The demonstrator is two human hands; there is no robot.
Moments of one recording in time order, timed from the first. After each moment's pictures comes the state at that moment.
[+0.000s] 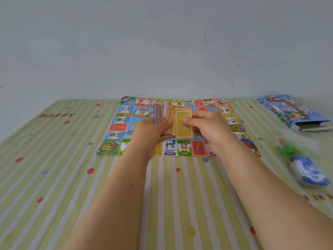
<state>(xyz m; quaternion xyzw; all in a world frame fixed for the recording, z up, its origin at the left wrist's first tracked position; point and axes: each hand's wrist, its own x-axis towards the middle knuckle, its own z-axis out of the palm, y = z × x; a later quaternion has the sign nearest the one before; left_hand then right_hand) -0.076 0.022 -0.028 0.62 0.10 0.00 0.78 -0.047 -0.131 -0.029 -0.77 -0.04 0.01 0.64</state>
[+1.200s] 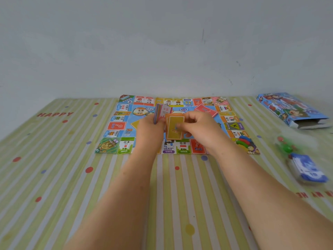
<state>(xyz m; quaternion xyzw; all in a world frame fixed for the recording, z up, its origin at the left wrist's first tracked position) -0.073 0.012 -0.038 0.80 0.13 0.13 0.57 -0.054 -0.122 -0.032 -0.84 -0.09 0.00 0.53</state>
